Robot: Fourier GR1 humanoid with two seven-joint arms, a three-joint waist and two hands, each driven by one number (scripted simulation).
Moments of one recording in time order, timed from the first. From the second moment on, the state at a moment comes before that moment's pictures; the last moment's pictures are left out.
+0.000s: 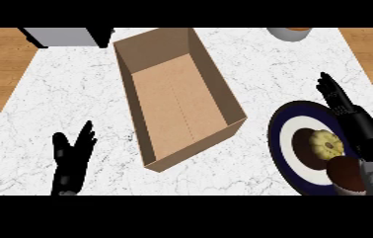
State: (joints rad) left arm 0.06 0.37 -0.31 -1.41 0.34 0.45 0.20; right arm -0.10 -0.52 0.06 -1.42 -0.15 0.08 -0.24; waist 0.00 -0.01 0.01
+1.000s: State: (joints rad) left arm -0.03 0.50 -0.28 -1.50 0.15 0.37 0.05; right arm -0.12 -0.63 -0.03 -1.34 0.16 -0.02 -0.67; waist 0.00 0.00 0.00
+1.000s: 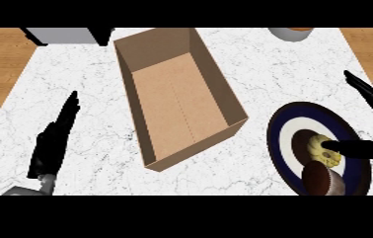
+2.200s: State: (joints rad) left arm -0.02 0.46 -0.23 -1.52 0.10 0.32 0.07; right arm 0.05 -0.86 0.23 -1.76 0.79 0.27 0.03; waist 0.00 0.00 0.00
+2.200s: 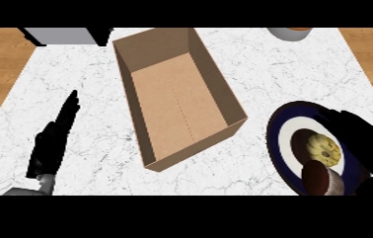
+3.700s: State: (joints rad) left arm 0.03 0.30 -0.06 -1.56 -0.08 0.16 0.08; right arm 0.01 -0.56 0.08 -1.49 1.15 0.23 -0.13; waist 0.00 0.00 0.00
